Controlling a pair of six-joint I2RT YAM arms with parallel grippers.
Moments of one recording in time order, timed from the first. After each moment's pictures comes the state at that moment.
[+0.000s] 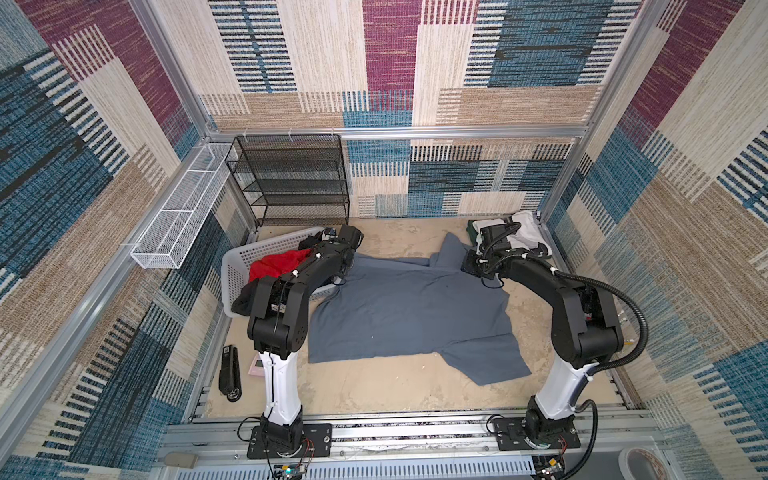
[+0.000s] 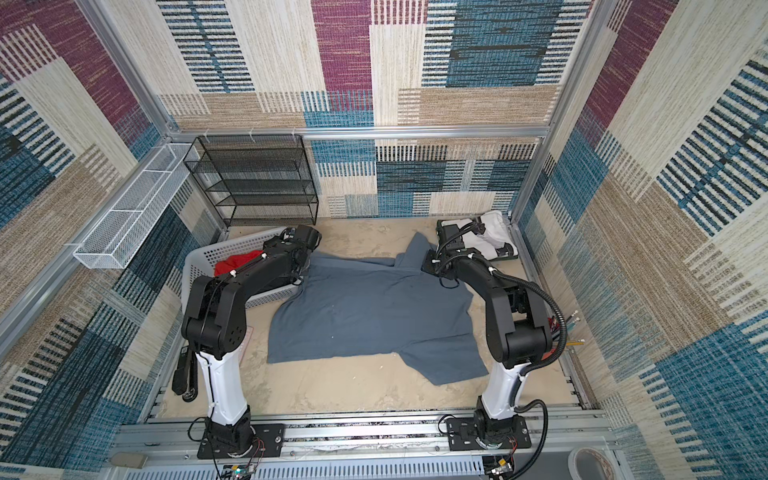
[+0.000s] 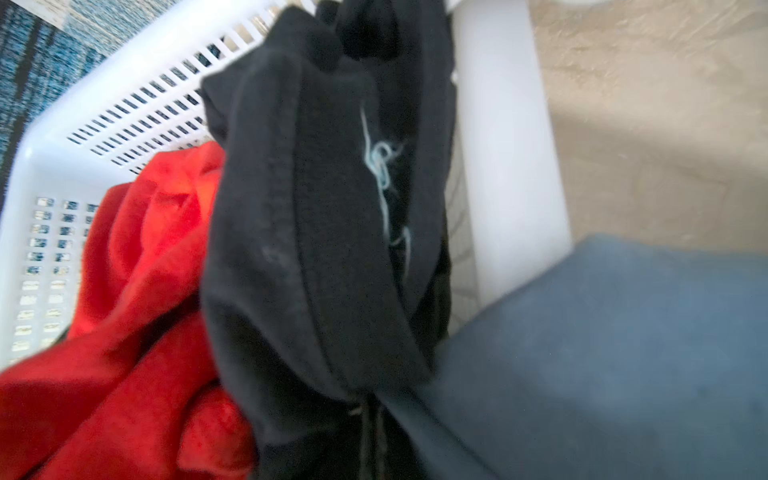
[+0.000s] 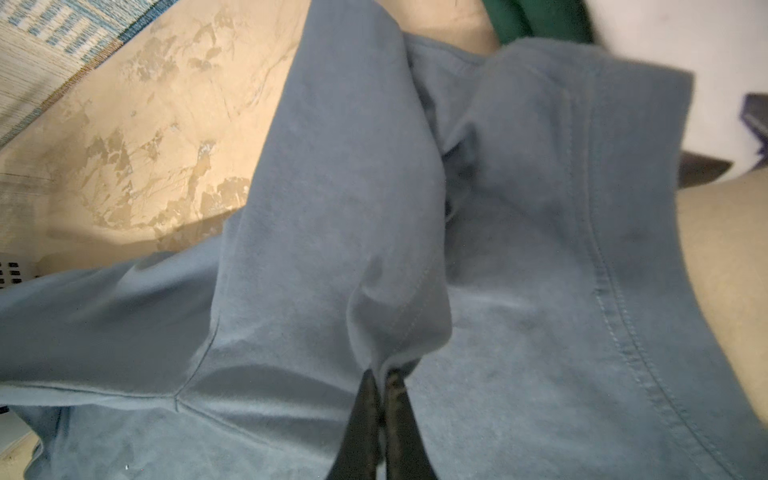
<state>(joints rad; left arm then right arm) -0.31 2.02 1.56 -0.71 -0.67 -0.34 0.17 1.82 1.29 -0.41 -0.14 0.49</state>
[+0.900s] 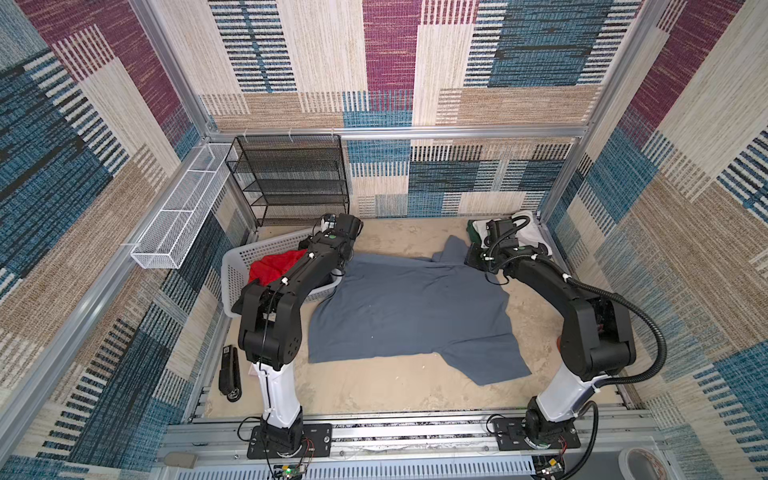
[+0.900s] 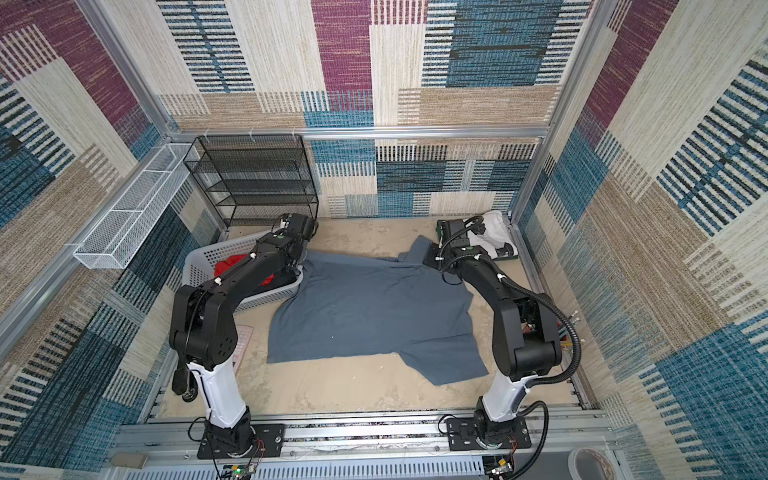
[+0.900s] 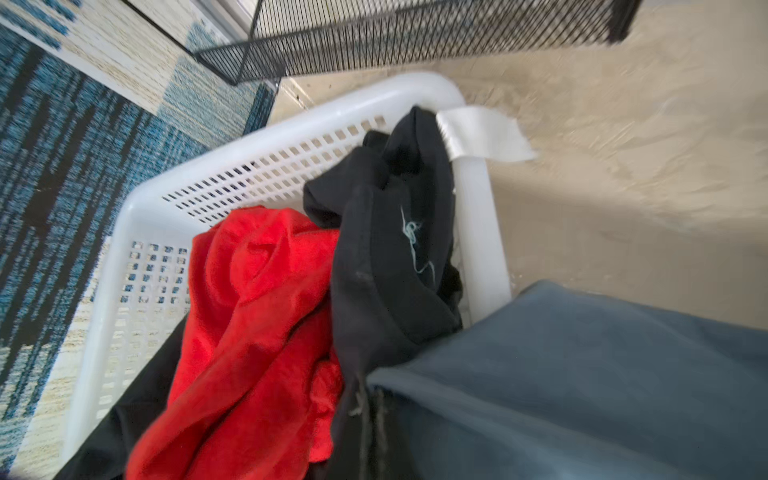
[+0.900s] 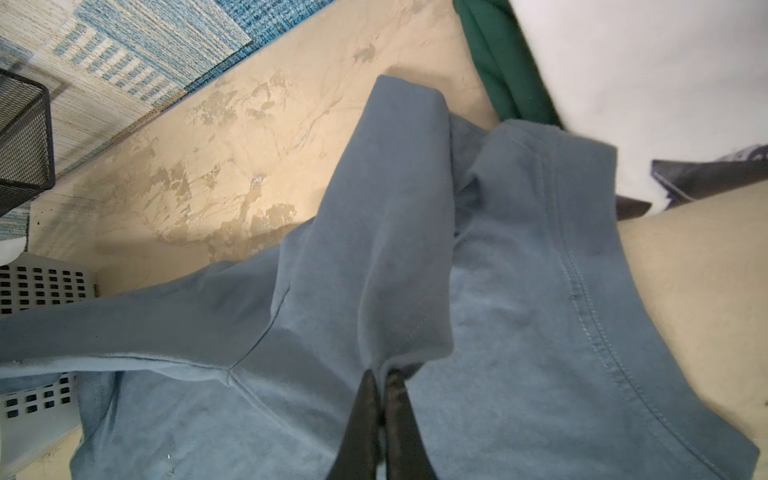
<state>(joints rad) -0.35 1.91 1.60 -0.72 -0.70 -0.26 0.17 1.71 1.29 -0.42 -0.11 0.49</state>
